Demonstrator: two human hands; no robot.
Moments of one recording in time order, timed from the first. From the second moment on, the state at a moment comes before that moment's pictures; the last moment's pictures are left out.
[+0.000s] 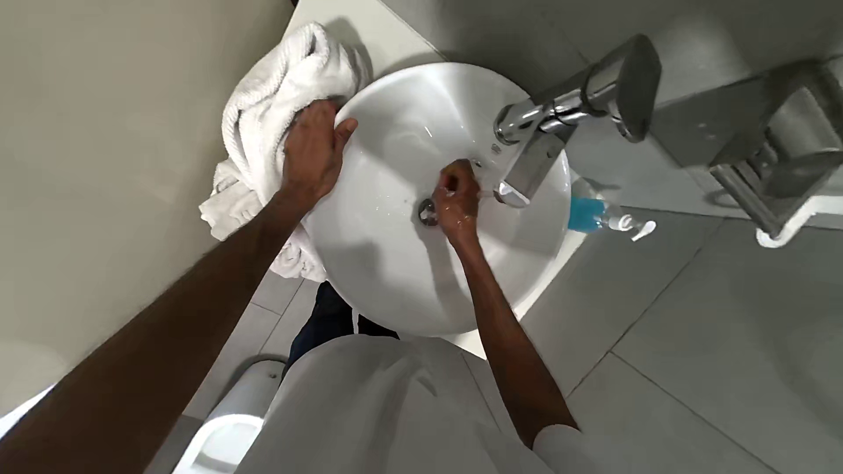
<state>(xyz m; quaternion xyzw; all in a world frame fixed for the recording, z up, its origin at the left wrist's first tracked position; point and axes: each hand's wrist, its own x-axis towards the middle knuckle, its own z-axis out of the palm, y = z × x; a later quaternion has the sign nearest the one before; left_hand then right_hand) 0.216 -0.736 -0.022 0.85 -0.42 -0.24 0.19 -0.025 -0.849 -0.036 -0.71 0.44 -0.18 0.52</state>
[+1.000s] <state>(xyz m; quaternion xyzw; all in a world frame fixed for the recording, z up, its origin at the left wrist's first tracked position) 0.217 -0.731 -0.021 0.85 -0.41 -0.24 0.23 -0.048 -0.758 -0.106 -0.98 0.14 0.06 0.15</state>
